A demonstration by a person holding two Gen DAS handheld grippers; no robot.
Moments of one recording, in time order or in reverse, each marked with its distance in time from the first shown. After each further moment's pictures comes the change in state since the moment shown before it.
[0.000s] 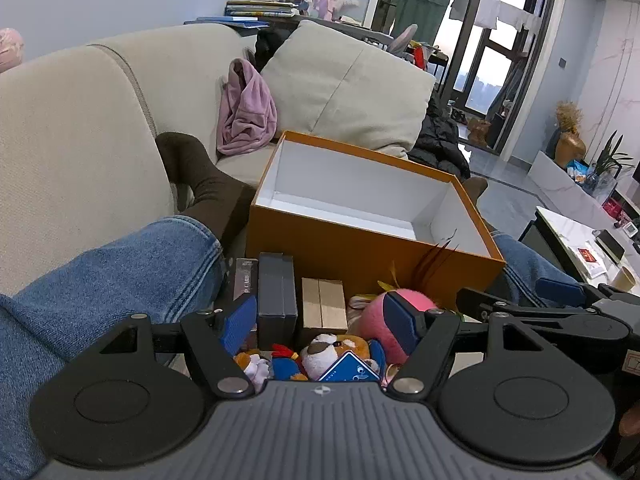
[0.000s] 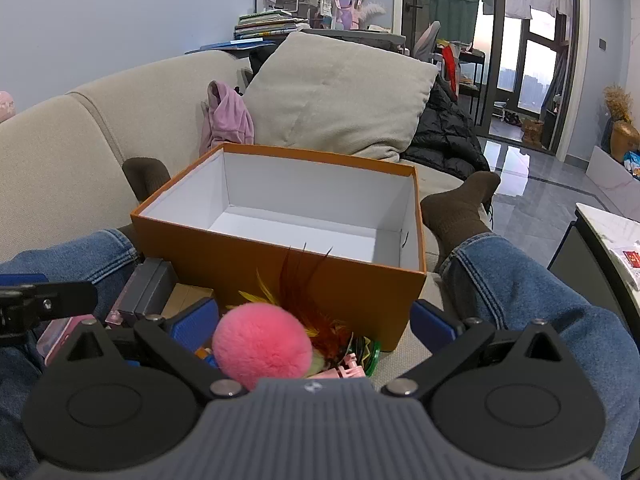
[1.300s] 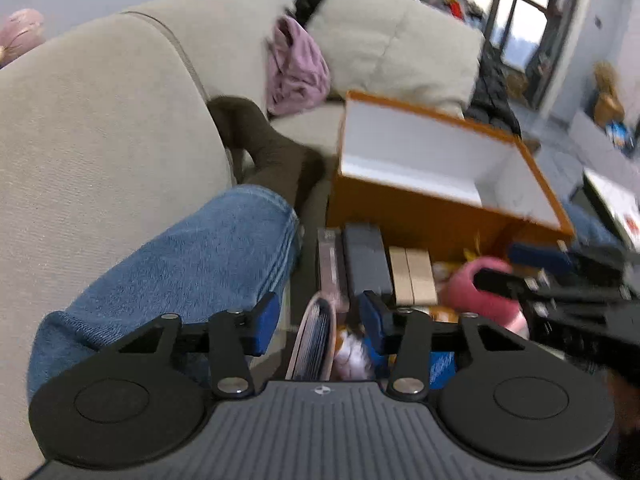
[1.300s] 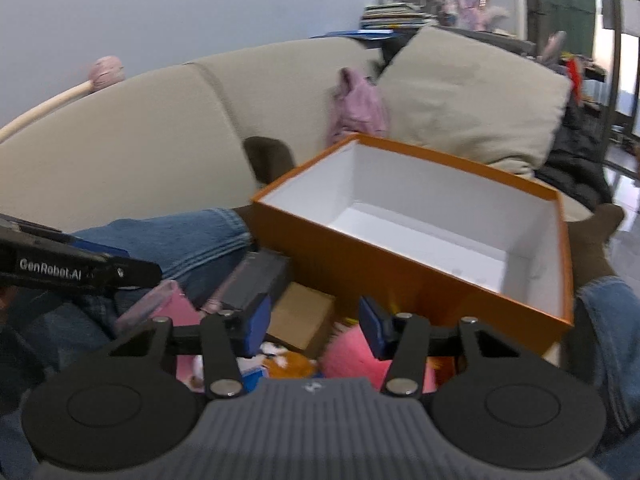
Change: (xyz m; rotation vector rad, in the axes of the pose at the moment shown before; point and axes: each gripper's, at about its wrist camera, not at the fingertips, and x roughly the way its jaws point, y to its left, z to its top) left arm 0.011 0.049 0.011 0.037 0.174 0.119; right arm 0.032 0.043 0.014 -0.183 0.032 0.379
